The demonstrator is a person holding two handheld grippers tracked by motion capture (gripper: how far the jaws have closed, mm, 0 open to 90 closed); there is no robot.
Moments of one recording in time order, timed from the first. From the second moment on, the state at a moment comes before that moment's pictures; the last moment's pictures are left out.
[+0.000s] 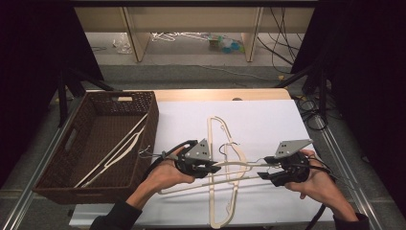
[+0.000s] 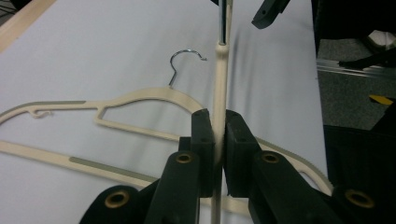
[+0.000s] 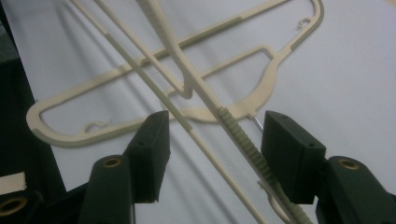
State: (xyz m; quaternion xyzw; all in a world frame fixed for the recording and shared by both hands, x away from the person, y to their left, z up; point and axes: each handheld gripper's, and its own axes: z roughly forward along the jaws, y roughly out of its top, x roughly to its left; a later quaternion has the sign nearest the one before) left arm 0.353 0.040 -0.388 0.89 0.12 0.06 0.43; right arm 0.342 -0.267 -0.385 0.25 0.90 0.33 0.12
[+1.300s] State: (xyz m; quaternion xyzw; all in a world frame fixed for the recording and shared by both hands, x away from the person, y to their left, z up) left arm 0.356 0.140 -0.233 0.83 0.22 0.18 0.48; right arm 0.342 -0.271 -0.389 0.31 0.86 0.38 0.12
